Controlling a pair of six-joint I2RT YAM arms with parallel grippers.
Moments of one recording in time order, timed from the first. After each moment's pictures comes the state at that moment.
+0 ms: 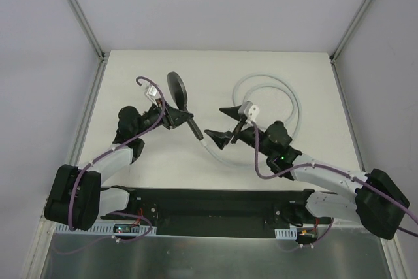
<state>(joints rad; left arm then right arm) -0.23 1.21 0.42 0.83 0.79 -0.85 0.80 1.15 0.51 0.80 -0.26 0.13</state>
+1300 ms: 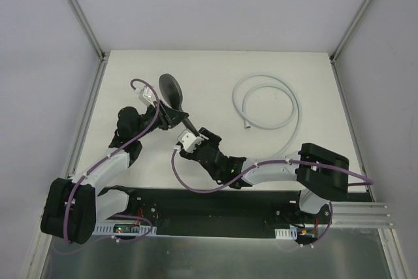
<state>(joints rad) -0.24 1.09 0.42 0.56 0.61 -0.84 1.31 1.65 0.82 0.47 0.72 -0.32</state>
